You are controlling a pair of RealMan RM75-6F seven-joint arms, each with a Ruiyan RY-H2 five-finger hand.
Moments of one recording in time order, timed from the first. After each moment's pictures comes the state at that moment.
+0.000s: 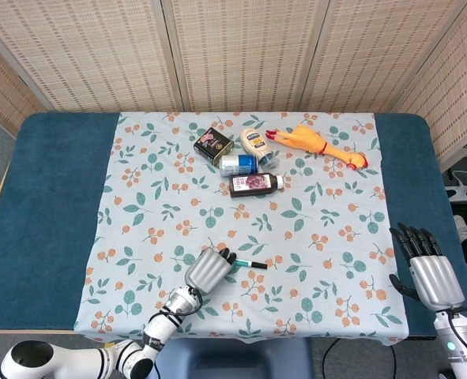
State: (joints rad) left arm -0.73 -1.98 -0.11 -1.26 1.32 1.04 1.03; right arm 0.13 -1.12 0.02 -1.62 -1.50 1.36 -0.06
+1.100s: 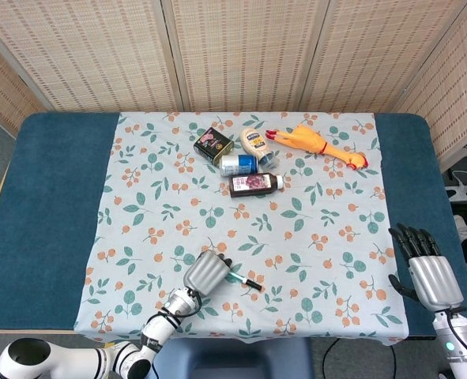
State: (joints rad) left arm -0.75 -1.95 -0.08 -1.32 1.26 1.03 1.11; right arm 0.13 -1.12 0.02 -1.62 -1.50 1.36 -0.07
